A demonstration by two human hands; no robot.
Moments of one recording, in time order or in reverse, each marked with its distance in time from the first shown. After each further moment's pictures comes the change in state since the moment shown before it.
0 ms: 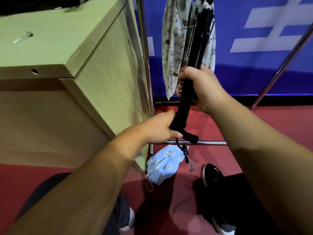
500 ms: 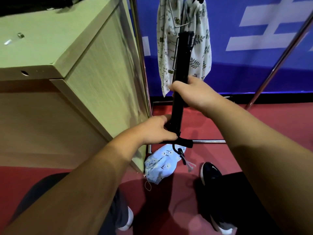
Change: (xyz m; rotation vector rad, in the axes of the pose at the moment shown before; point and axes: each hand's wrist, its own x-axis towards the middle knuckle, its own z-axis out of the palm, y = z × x) left_hand -0.006 0.005 0.009 -0.168 -0.031 -0.147; right_hand -0.008 0.005 -0.013 -0.694 -0.029 0.027
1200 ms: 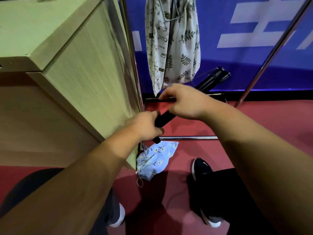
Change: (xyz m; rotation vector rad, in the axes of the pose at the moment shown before) left_hand 0.018 -0.003 0.012 0.368 0.115 -0.141; right_hand -0.009 0.017 -0.011 -0.619 -0.226 -0.303
